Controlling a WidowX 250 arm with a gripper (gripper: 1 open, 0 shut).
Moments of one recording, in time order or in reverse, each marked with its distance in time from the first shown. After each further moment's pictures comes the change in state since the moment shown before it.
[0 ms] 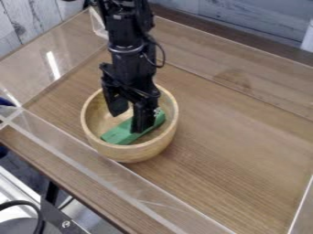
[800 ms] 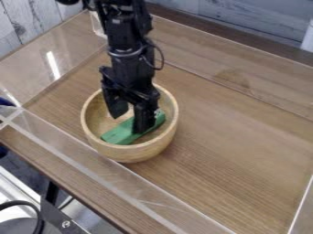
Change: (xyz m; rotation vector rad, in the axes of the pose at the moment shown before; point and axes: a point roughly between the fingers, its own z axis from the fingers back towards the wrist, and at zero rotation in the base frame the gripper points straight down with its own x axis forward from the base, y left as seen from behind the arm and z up) arm 0.007 0.005 -0.007 0.004 -0.041 0.031
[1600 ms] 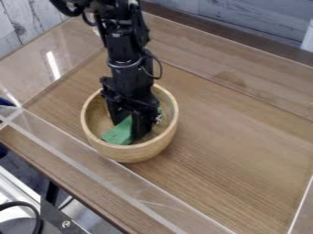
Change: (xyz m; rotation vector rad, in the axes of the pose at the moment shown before) arm 0.004 0.005 -0.017 -0.018 -0.015 0.026
